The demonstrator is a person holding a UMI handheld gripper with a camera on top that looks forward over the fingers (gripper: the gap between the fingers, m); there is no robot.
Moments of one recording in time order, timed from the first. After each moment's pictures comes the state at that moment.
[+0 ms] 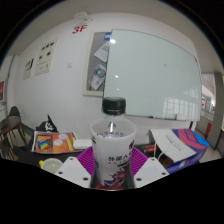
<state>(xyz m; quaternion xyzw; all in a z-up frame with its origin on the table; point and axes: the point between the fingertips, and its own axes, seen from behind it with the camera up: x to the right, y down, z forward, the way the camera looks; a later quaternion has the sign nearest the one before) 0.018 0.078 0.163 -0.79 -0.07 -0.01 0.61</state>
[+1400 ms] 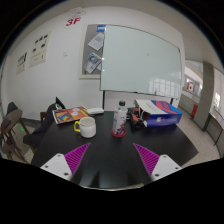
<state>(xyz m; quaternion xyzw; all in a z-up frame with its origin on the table) -0.037 -0.229 0.159 -0.85 0.01 -0.06 0.52</state>
